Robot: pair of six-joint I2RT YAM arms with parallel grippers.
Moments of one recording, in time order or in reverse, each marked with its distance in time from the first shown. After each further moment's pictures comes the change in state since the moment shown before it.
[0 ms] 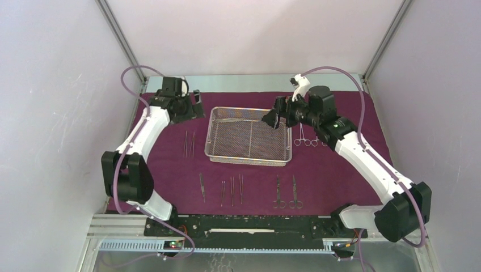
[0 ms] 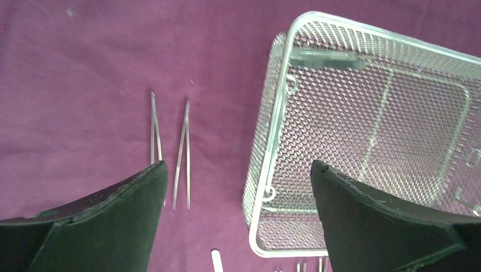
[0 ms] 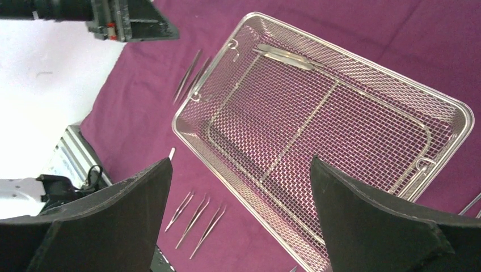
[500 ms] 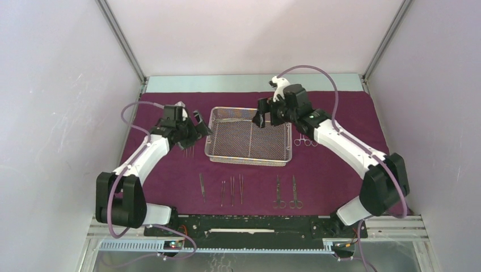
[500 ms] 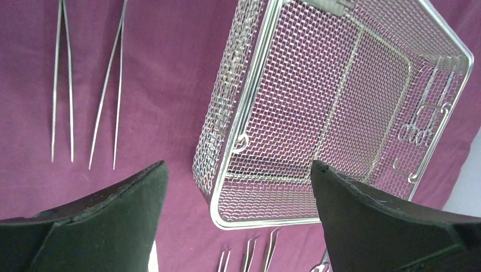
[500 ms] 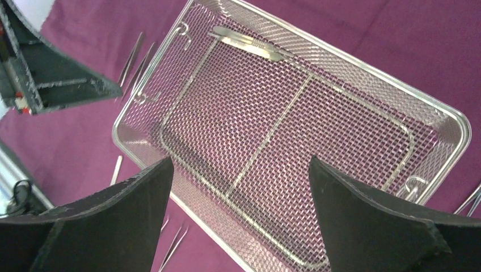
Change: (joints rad) left arm -0.013 -0.253 -0.470 0.265 0.166 -0.311; right arm 0.091 0.226 0.079 0.002 0.171 -0.070
